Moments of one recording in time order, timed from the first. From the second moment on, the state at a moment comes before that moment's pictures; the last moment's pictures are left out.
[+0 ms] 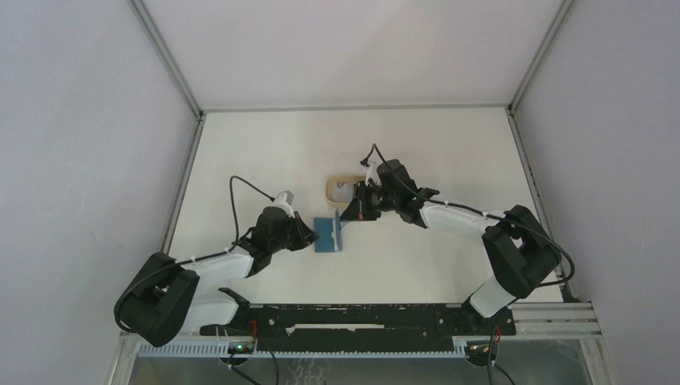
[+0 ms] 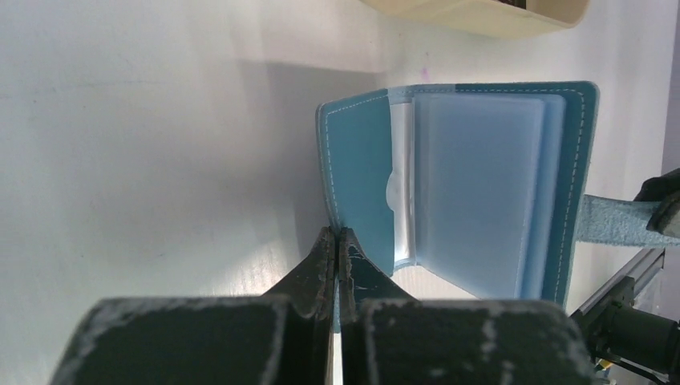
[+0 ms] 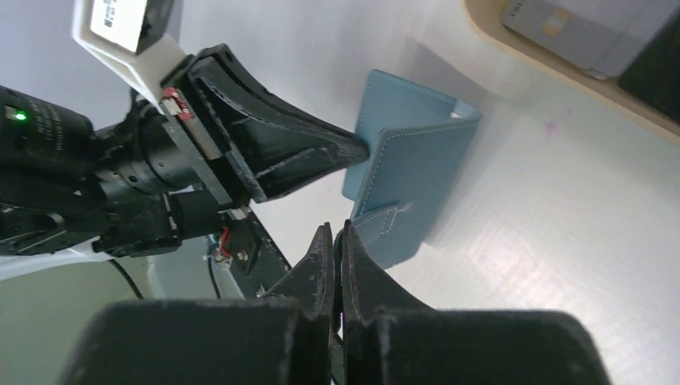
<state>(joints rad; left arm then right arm) -0.53 1.21 0.30 0.29 0.12 -0.74 0.67 1.55 0.91 -0.02 -0.49 0.67</state>
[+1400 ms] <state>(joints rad) -0.48 1.32 0.28 0.42 0.20 -0.89 0.49 1.57 0.69 -0.02 -0.56 0.60</state>
